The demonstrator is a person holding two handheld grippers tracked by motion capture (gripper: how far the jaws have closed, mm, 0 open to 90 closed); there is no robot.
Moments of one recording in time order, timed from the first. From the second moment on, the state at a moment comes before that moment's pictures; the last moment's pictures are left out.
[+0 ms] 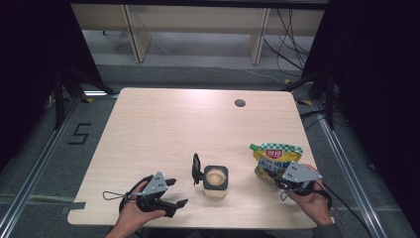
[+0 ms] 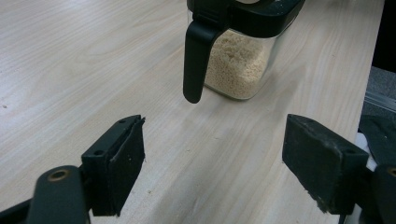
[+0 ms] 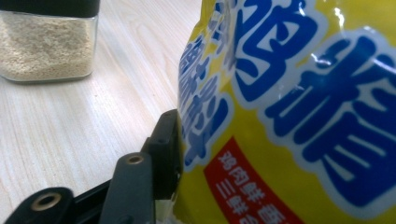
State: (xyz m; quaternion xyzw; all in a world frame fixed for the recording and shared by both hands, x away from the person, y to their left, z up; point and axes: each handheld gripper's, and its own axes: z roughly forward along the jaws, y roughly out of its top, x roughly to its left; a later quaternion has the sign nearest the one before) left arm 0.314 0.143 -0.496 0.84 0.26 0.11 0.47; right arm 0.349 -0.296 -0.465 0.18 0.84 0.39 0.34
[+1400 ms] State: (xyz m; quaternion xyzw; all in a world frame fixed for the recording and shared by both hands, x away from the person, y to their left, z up) left arm 0.313 0.143 -0.496 0.83 0.27 0.11 0.47; right arm 0.329 -0.317 -0.460 0.28 0.82 0.37 0.33
